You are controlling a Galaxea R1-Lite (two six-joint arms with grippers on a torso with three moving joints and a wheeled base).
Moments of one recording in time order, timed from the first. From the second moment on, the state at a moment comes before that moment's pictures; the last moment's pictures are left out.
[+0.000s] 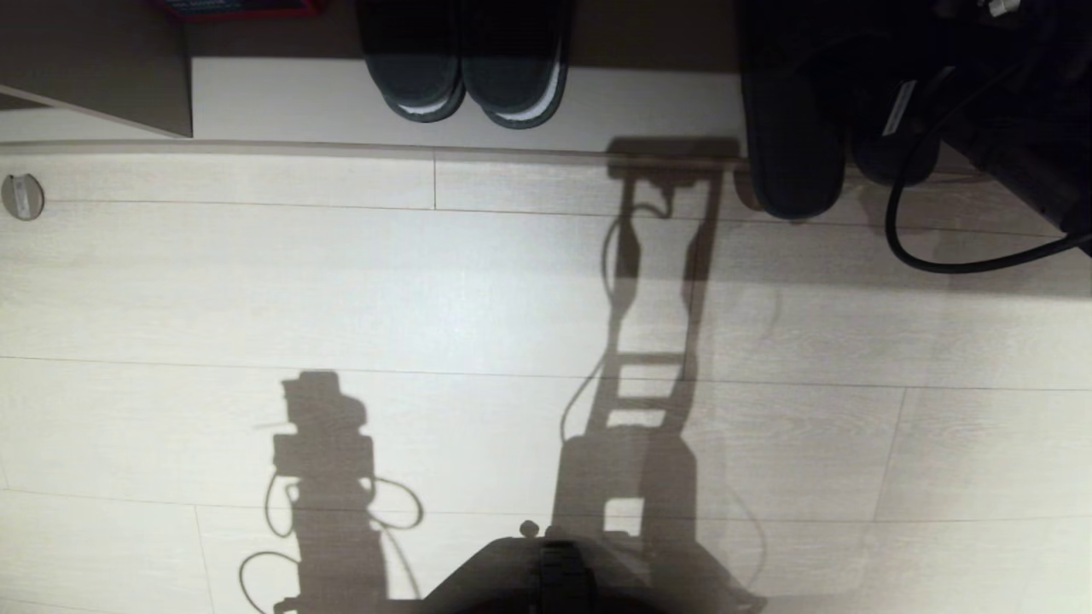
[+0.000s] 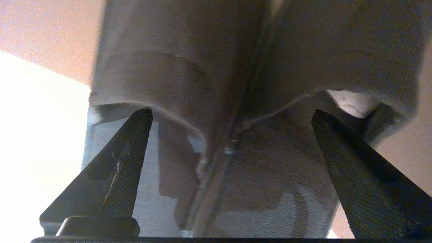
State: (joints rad) left arm 0.00 0.00 0.00 -0.01 0.00 -0.02; right arm 0.15 1.64 -1.31 -0.76 0.00 -0.34
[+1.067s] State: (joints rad) left arm 0.00 0.00 0.00 -0.01 0.00 -0.02; right arm 0.17 1.89 -1.53 -1.07 -0.01 -0.33
